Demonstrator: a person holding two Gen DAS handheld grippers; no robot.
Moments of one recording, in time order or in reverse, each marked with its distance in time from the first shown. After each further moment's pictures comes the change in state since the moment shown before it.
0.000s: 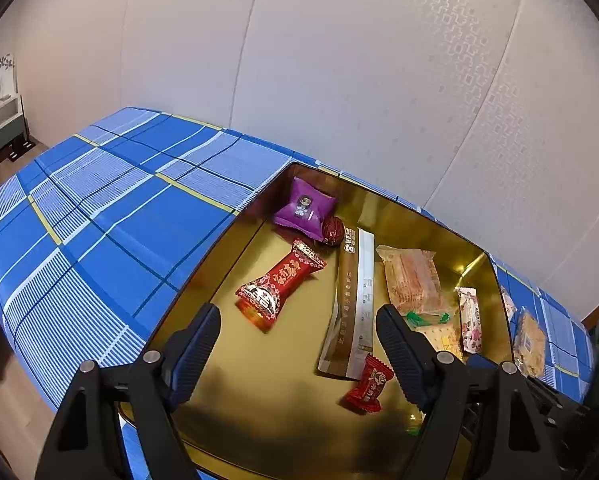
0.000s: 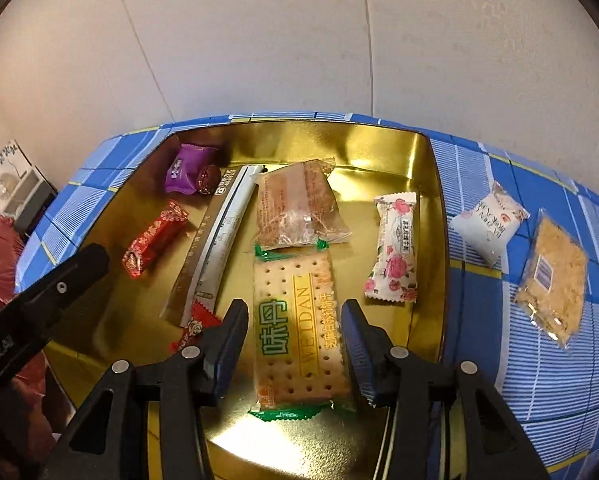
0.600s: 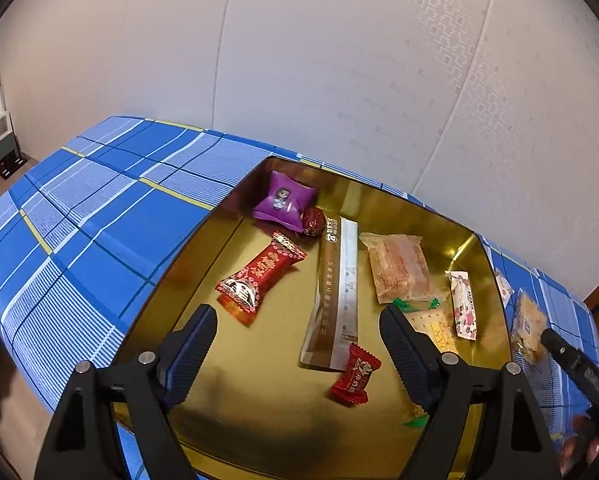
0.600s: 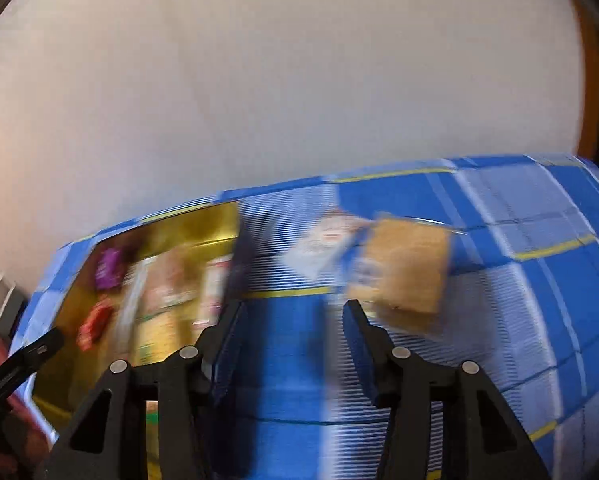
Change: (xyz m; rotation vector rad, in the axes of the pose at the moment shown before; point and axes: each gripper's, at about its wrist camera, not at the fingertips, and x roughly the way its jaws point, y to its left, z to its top) left arm 0.001 -0.018 -0.006 0.073 0.011 -0.010; right arm -0.067 -0.123 -0.025 0.315 -0.242 -0.169
